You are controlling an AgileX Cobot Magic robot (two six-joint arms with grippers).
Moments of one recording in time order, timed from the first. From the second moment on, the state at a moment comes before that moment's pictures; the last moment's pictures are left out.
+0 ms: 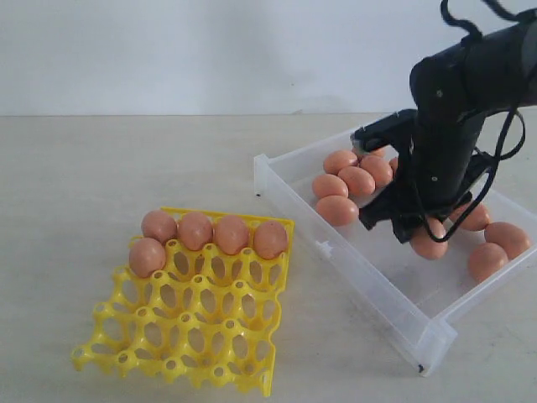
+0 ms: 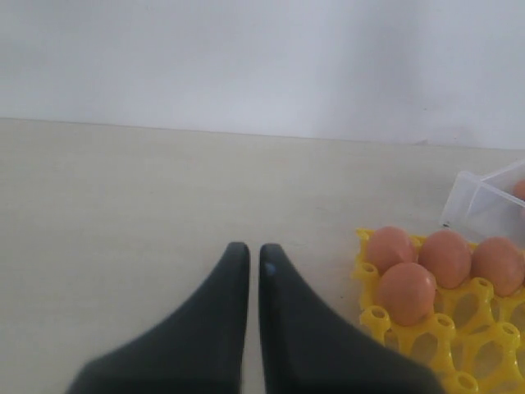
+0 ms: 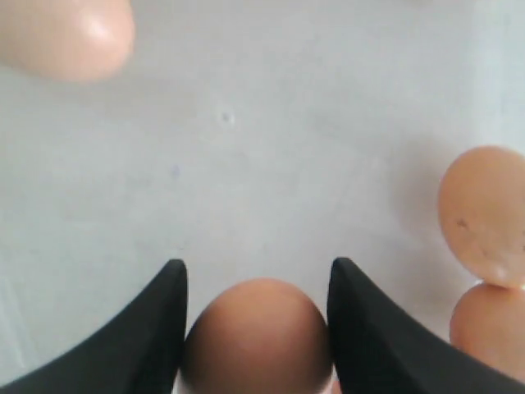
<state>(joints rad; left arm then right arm) -0.02 0.00 0.00 -0.26 0.26 0.18 0.24 1.89 -1.24 -0.19 0.84 0.05</state>
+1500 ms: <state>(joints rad) -0.02 0.00 0.00 -0.26 0.26 0.18 0.82 1.87 -1.08 0.55 -0.49 -0.24</state>
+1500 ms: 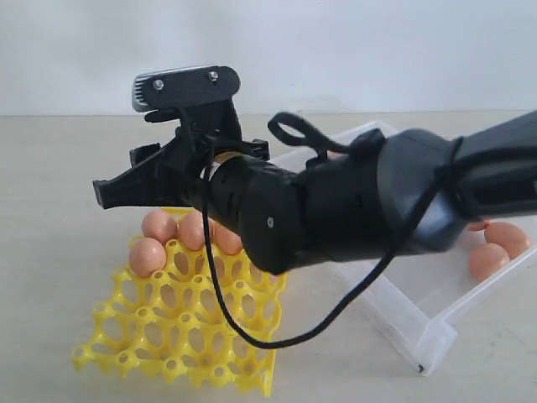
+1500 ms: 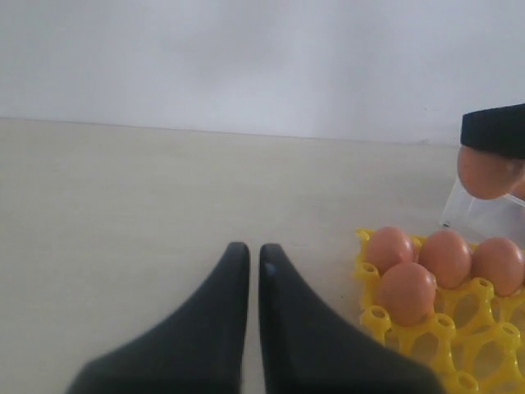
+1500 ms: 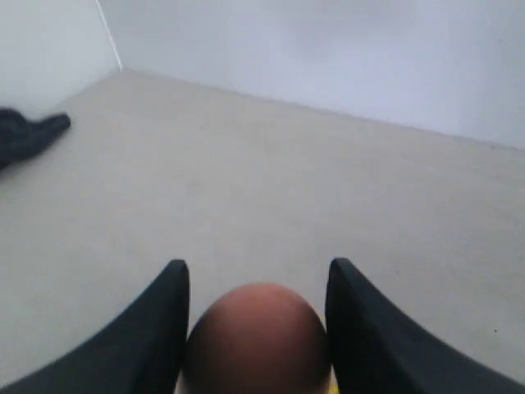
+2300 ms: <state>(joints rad) -0.02 0.00 0.00 -0.26 0.26 0.18 0.88 2.03 -0.85 0.30 -0.82 -0.14</state>
